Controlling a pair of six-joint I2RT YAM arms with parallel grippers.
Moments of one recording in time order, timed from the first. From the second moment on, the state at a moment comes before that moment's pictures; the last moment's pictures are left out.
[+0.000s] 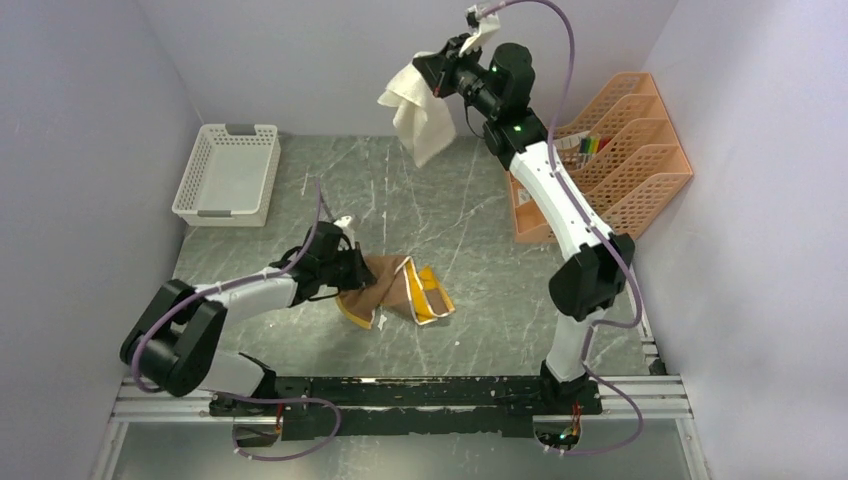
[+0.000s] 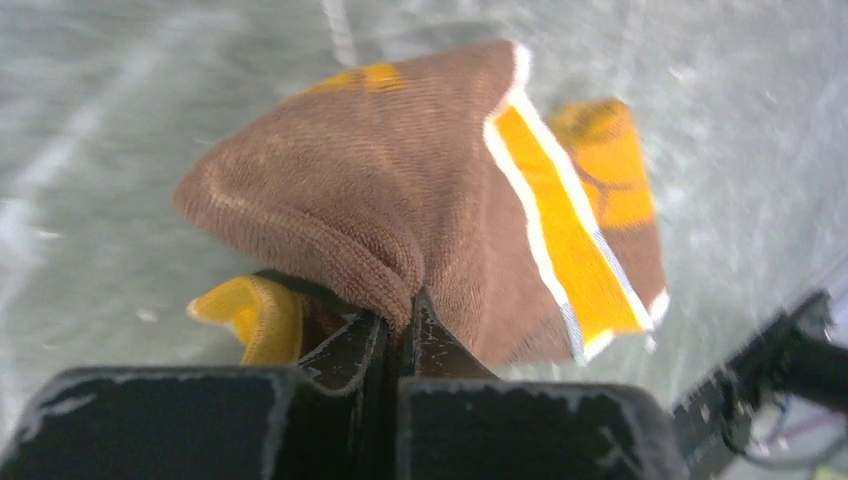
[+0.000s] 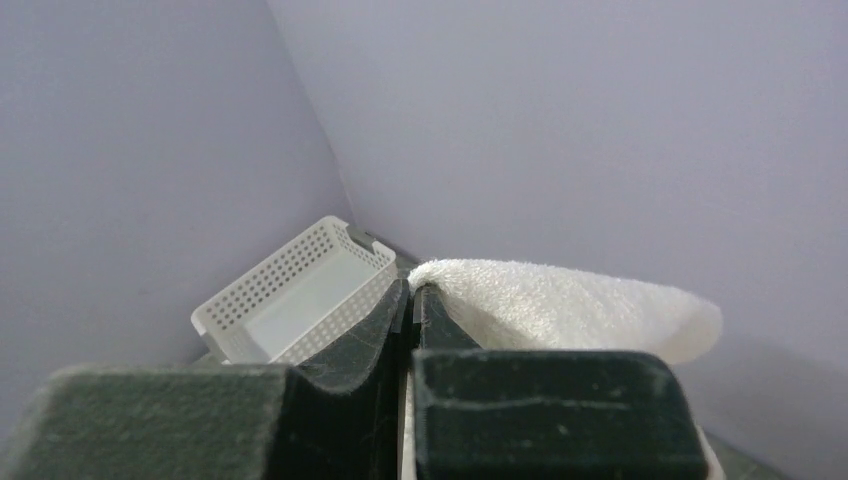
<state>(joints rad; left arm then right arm) -0.49 1.43 0.57 0.11 0.21 -0.56 0.42 1.83 1.94 0.06 -0.33 0.26</state>
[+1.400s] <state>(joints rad) -0.96 1.44 0.85 -0.08 0.58 -0.39 0.40 1.96 1.72 0.01 -0.22 0.18</state>
